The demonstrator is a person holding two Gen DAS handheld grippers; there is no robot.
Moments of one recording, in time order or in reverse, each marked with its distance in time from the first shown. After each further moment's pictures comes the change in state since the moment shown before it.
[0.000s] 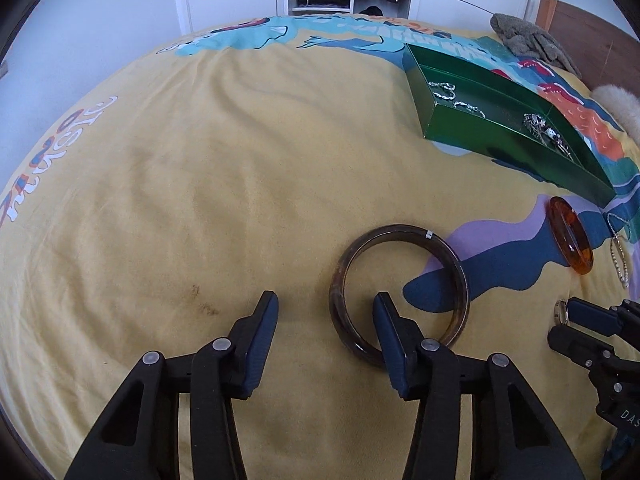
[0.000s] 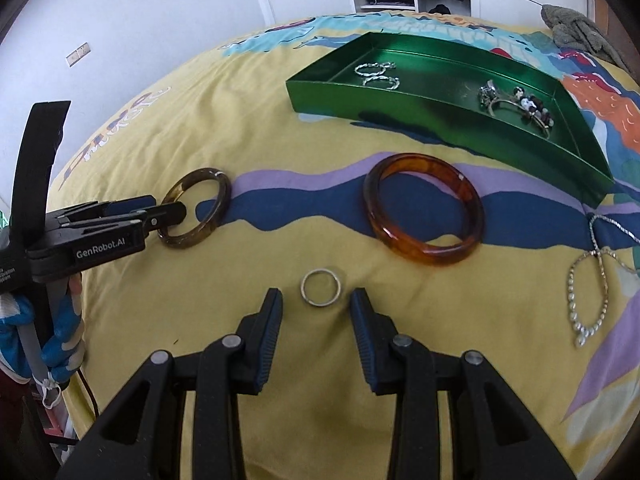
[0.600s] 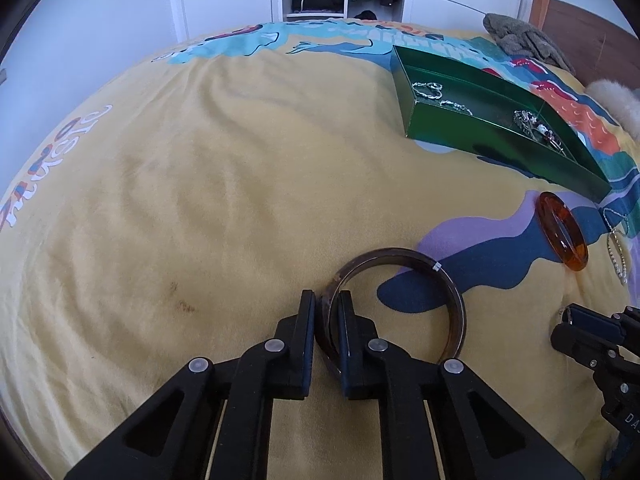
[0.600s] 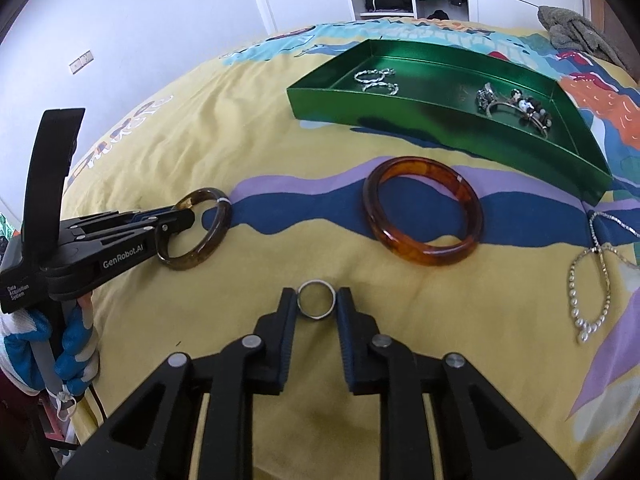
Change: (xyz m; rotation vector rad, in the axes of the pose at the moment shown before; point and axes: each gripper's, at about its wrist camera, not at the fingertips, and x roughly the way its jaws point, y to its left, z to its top) left arm -0.004 -0.011 -0.002 0.011 -0.024 0.001; right arm -0.008 -0.001 -0.006 0.013 -0.039 0.012
